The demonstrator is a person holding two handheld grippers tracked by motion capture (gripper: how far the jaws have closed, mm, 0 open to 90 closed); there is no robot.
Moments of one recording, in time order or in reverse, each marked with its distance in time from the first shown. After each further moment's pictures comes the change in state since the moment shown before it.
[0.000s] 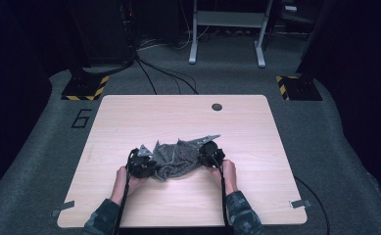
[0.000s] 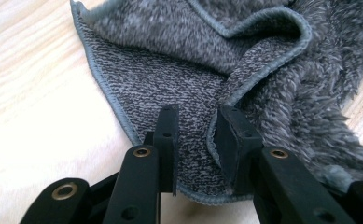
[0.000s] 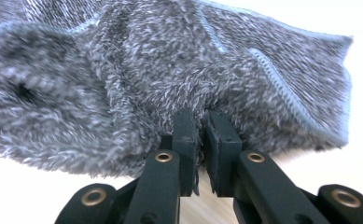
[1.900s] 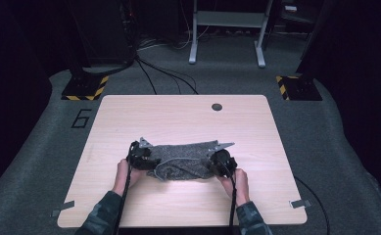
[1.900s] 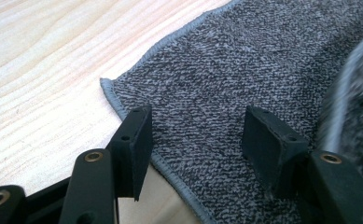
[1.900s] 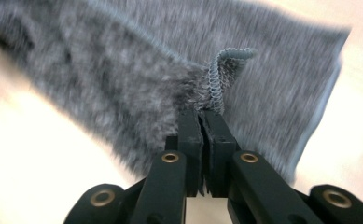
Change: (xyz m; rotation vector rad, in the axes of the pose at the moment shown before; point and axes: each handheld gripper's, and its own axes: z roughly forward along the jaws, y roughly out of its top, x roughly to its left) left arm 0.024 0.018 0.017 0.013 0.076 0.004; right arm 0.002 -0.036 -0.046 0.002 0.039 0.043
